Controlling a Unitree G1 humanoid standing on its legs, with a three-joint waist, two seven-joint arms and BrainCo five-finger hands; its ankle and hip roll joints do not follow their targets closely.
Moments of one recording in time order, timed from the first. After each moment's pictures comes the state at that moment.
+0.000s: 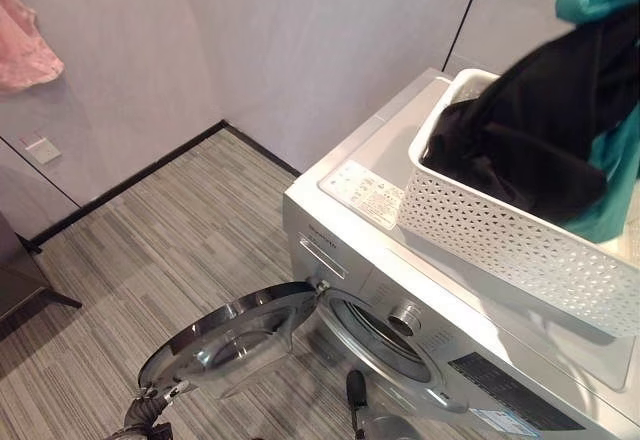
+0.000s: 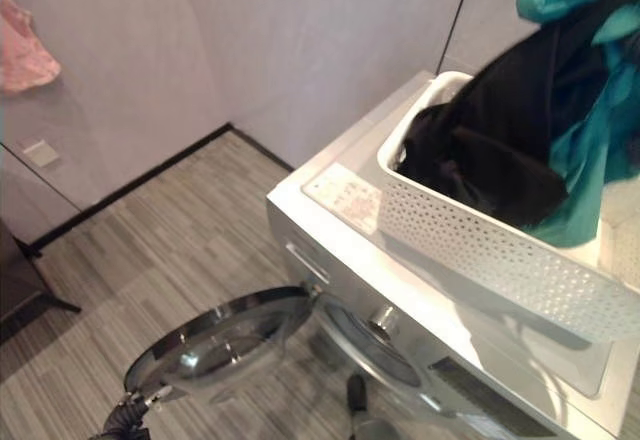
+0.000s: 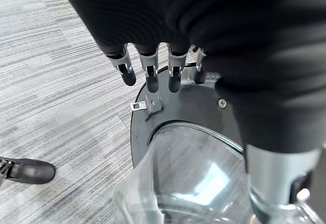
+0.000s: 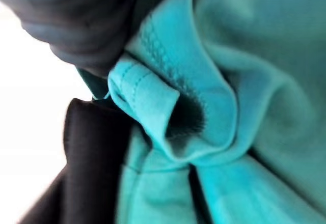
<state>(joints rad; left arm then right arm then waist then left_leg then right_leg) 0.06 0.38 0.09 1.10 -0.37 -0.13 0.00 -0.62 -1.25 -0.18 -0.06 -0.03 0.00 -0.08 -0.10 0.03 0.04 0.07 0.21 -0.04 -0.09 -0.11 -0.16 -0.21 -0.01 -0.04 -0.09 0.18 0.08</state>
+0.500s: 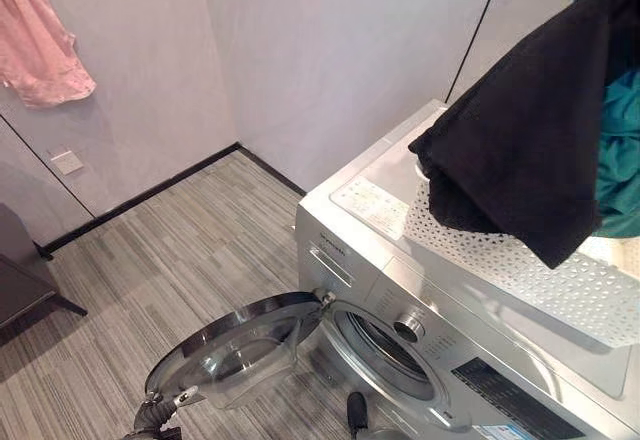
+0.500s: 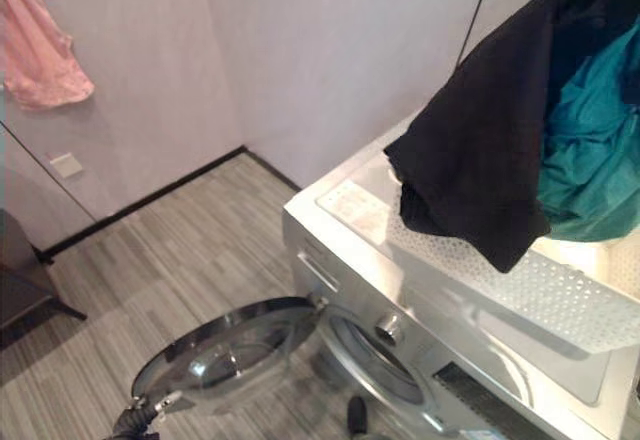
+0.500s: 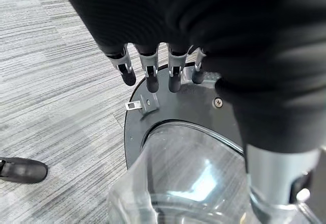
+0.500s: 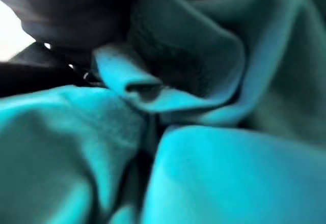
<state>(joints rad) 0.10 0.35 0.03 1.02 -0.34 -0.11 0.06 -0.72 -1.15 -0.10 0.01 -0.49 0.07 -0.31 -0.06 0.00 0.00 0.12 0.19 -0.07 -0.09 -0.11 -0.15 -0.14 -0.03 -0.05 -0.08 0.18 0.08</state>
